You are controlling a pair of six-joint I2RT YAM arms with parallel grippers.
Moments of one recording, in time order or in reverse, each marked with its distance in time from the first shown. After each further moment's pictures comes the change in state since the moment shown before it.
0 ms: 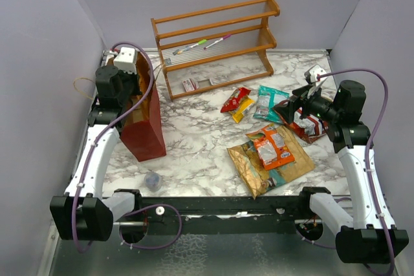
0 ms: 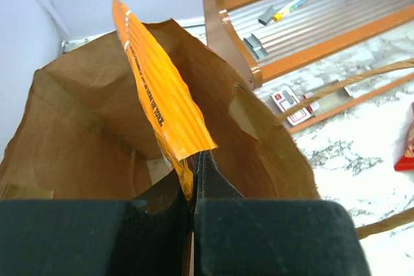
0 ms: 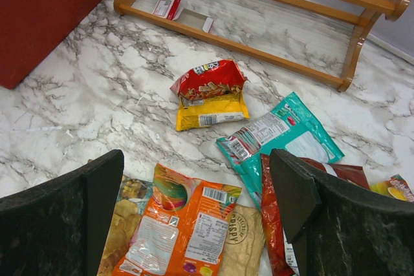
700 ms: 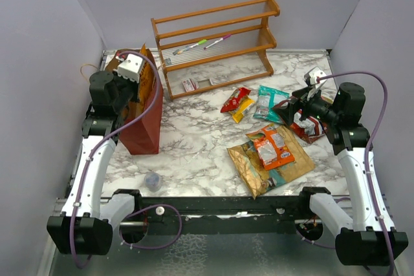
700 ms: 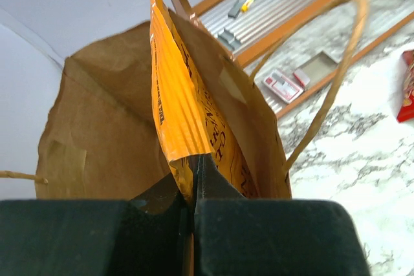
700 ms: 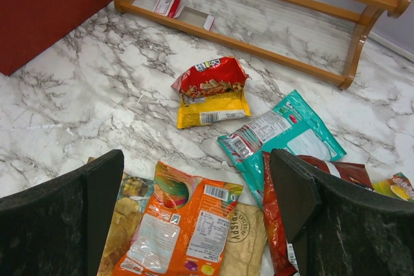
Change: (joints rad) left arm 0.000 -0.089 0.014 -0.082 0.147 0.216; right arm 0.000 -0.018 -0.023 0.007 0.000 0.000
